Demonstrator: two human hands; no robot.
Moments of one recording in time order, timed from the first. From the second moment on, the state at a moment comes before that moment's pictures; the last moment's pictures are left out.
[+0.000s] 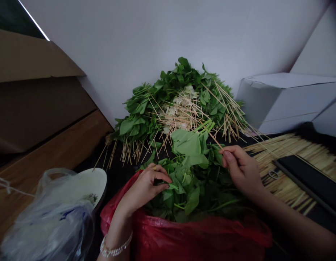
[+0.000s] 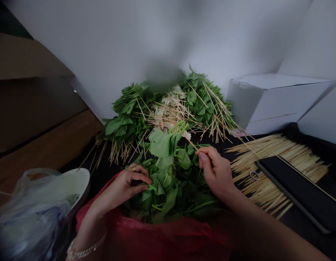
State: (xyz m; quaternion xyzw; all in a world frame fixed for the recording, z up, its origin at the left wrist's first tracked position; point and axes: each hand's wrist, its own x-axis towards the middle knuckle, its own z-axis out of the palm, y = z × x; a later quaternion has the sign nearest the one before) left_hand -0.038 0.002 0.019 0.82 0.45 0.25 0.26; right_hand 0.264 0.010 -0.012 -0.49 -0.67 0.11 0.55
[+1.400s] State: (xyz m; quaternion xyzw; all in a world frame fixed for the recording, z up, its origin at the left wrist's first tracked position) left_hand -0.020 0.001 0.018 0.41 0.48 0.58 0.52; right_hand 0.252 0.005 -0.034 -0.33 -0.86 -0.07 0.39
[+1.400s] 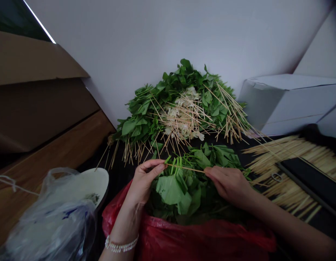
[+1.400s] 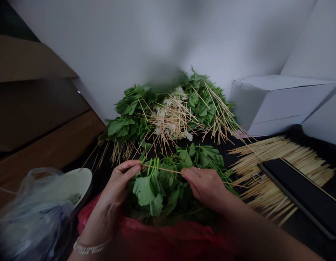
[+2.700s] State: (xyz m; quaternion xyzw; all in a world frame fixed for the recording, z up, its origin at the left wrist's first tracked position) left_hand -0.016 0.004 0.017 0.37 0.48 0.56 0.56; right_hand 0.251 0.004 -0.036 -0.35 -0.86 -0.11 0.35
